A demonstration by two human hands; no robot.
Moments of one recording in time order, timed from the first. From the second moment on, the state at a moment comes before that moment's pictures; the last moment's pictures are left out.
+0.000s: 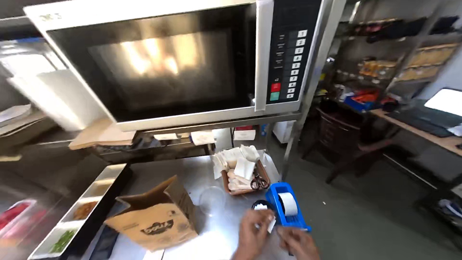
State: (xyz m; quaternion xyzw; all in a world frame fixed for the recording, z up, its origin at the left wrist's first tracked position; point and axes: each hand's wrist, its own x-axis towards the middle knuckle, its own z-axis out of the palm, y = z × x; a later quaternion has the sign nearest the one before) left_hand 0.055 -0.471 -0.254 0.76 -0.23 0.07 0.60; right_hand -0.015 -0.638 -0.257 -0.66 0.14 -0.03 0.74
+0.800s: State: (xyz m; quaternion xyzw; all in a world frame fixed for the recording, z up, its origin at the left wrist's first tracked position) left_hand -0.030 -0.235 -0.378 0.91 -0.16 0.05 0.38; right_hand -0.133 -0.505 -0.363 -0.81 0.30 -0.08 0.50
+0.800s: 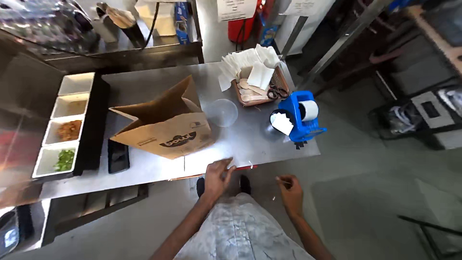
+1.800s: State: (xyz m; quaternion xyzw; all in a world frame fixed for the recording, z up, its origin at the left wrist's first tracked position) left_hand 0.124 -0.032 -0.257 0.79 -0.09 0.07 0.60; right_hand 0.162 -0.325 -0.237 -0.79 -0.10 0.10 0.60
